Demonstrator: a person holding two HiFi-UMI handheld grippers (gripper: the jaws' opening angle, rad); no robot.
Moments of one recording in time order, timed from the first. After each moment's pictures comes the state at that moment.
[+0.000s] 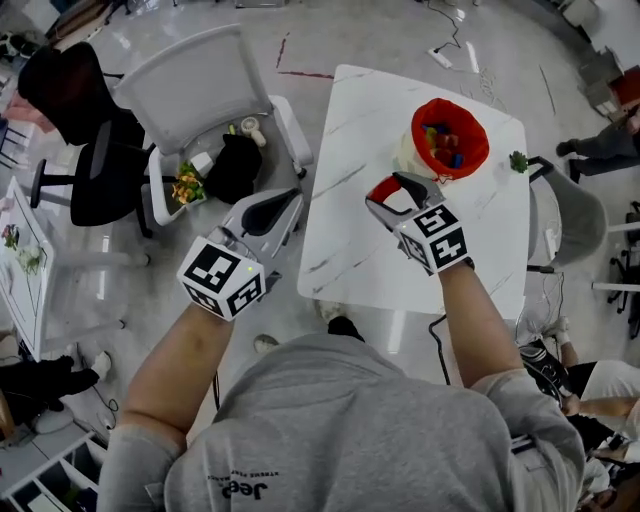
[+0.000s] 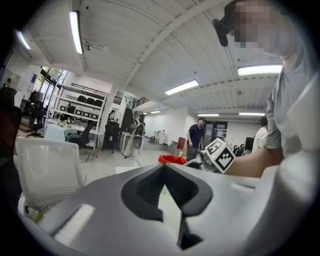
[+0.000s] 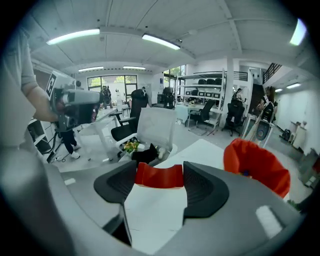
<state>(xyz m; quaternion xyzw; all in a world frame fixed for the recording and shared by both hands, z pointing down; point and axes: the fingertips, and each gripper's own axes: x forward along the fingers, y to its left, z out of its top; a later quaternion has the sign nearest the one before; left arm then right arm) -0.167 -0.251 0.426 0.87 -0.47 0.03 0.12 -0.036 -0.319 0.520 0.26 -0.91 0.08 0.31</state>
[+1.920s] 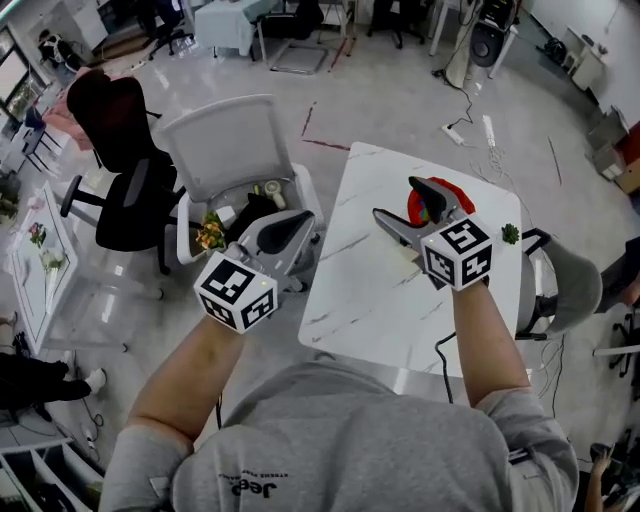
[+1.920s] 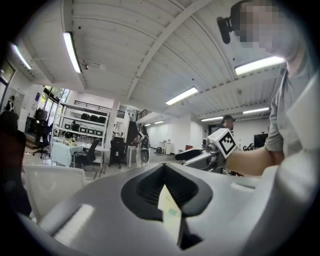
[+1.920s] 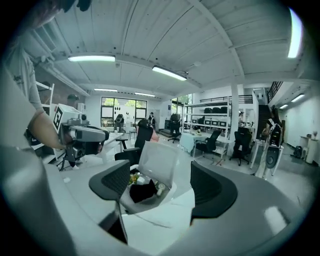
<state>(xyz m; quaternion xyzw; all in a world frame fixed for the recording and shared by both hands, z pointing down) -0.157 -0.280 0.337 0.86 -0.51 0.01 0.06 -0.043 -0.370 0.350 0.23 -0.96 0.01 0.16</state>
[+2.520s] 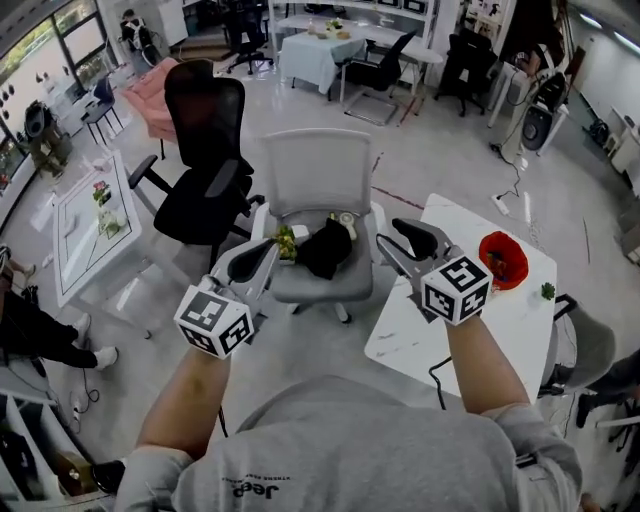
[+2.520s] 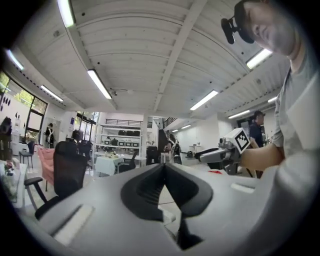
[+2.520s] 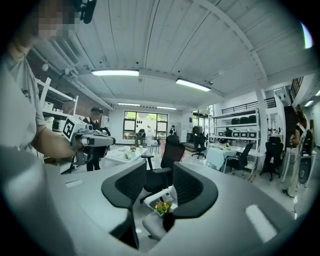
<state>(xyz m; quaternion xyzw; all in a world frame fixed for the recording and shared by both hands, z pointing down) -0.389 -0.072 0.289 0.75 -0.66 0.00 0.01 -0.240 -0.197 0.290 0.10 -0.99 -0.01 0.08</state>
